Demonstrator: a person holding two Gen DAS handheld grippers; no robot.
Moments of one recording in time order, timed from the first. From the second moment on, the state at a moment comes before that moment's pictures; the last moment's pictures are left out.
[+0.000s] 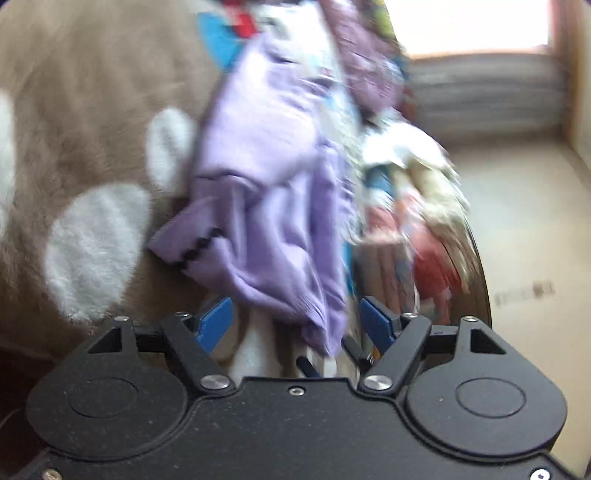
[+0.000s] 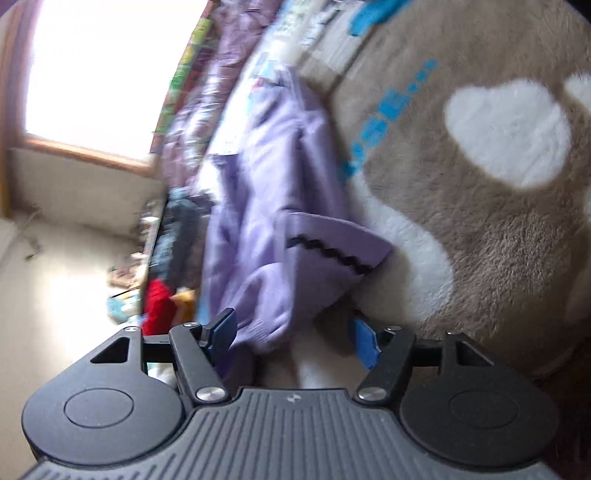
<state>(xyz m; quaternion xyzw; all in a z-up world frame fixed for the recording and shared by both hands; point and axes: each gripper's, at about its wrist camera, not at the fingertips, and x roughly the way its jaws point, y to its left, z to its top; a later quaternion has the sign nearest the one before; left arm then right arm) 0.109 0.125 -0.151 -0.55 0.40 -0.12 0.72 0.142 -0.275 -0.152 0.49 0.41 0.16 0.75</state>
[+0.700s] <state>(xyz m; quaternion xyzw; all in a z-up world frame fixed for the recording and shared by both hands) 0.155 0.121 -0.124 -0.42 0.23 -0.20 0.86 0.173 -0.292 -0.163 0.47 0.22 0.25 0.82</state>
